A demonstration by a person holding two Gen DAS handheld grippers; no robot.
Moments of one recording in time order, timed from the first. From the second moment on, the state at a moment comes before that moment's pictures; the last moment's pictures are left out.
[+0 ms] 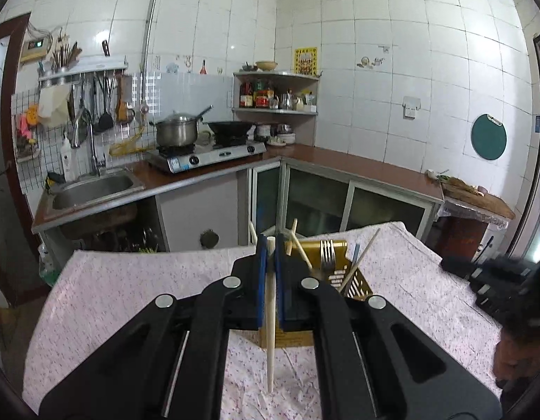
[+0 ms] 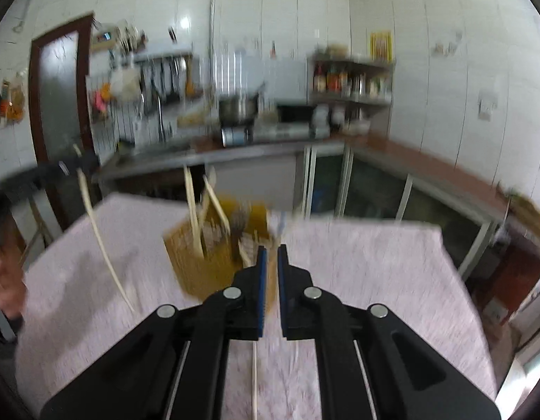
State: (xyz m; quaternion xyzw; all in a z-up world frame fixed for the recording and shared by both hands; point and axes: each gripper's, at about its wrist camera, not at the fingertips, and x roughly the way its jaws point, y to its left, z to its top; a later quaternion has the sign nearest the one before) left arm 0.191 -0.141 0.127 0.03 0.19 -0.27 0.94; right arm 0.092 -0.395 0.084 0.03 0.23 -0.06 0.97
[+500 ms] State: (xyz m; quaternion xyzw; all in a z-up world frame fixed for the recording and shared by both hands) left arm 0.218 -0.132 0.077 0.02 0.24 -0.26 0.93; right arm 0.177 -0.396 -0.061 0.05 0.43 -0.01 0.90
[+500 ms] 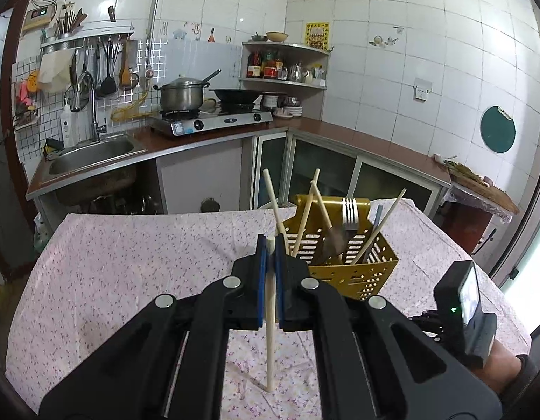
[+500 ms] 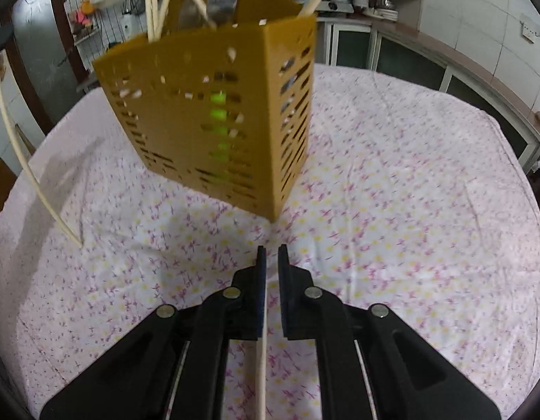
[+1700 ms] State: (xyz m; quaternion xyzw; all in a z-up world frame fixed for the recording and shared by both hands) left arm 0.207 -0.131 0.070 0.02 0.25 -0.26 0.93; right arm 0.121 -0.396 0.056 0.07 0.24 -0.04 0.97
